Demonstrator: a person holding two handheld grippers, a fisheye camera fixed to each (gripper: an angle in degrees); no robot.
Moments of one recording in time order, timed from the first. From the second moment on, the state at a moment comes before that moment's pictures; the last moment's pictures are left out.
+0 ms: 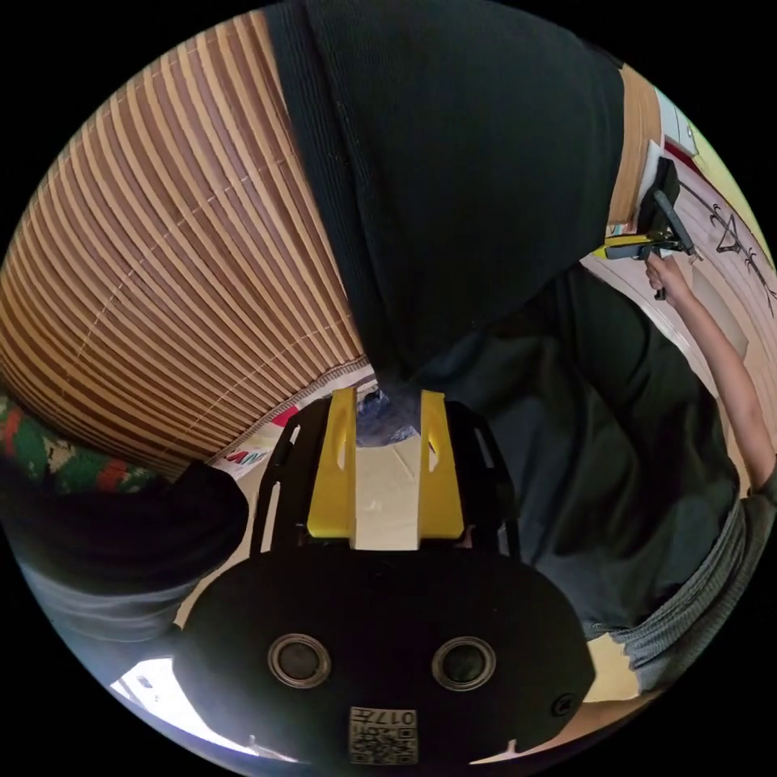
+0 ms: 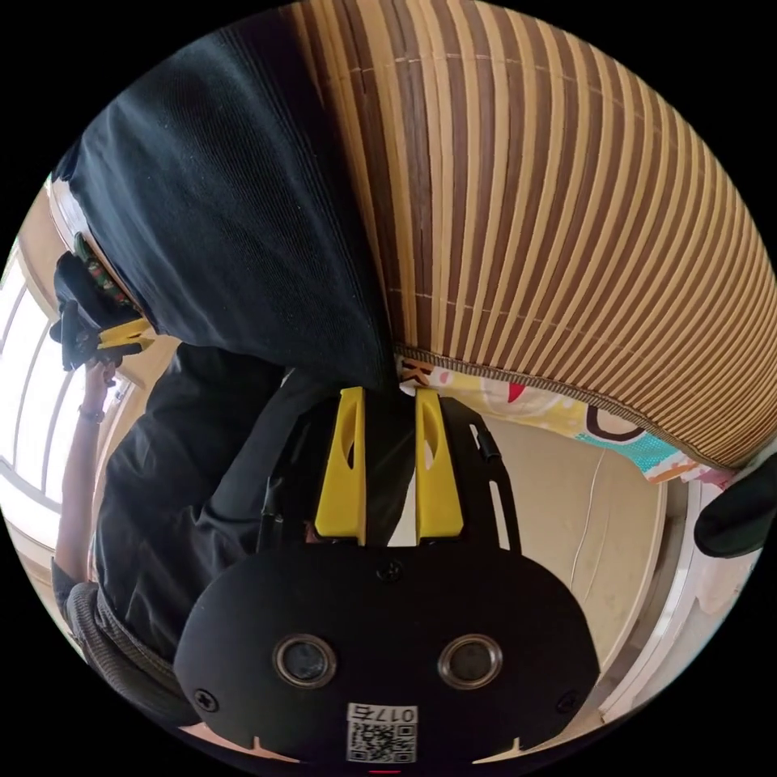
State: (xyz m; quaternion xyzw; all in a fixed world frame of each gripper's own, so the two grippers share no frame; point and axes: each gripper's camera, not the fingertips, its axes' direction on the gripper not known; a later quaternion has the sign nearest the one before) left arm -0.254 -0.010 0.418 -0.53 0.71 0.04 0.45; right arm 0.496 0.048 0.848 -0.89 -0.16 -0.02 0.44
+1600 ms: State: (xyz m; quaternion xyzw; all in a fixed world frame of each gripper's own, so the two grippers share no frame) left arm -0.469 -0.148 0.795 -0.08 0.65 -0.75 0.08; right arm 0.680 -0.152 0.990 -0.28 -0.44 0.64 0.56
